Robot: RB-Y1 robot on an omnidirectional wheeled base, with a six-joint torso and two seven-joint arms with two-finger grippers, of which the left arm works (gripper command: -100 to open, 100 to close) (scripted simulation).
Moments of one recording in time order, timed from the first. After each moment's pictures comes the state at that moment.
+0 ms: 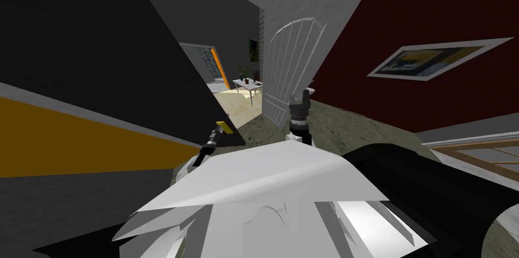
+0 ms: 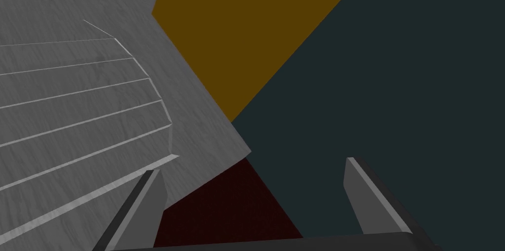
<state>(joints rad) 0.25 0.59 -0.15 -1.35 0.11 -0.57 0.45</state>
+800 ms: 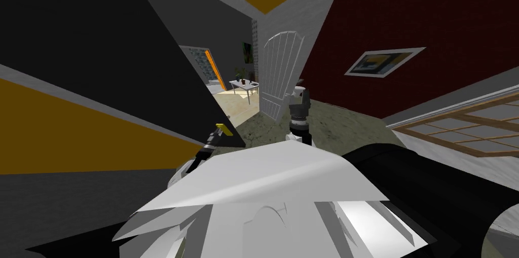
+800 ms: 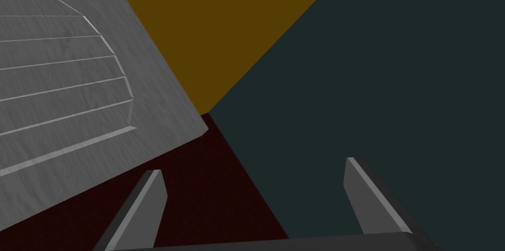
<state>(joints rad) 0.30 0.66 -0.19 -1.33 0.10 -0.66 0.50</state>
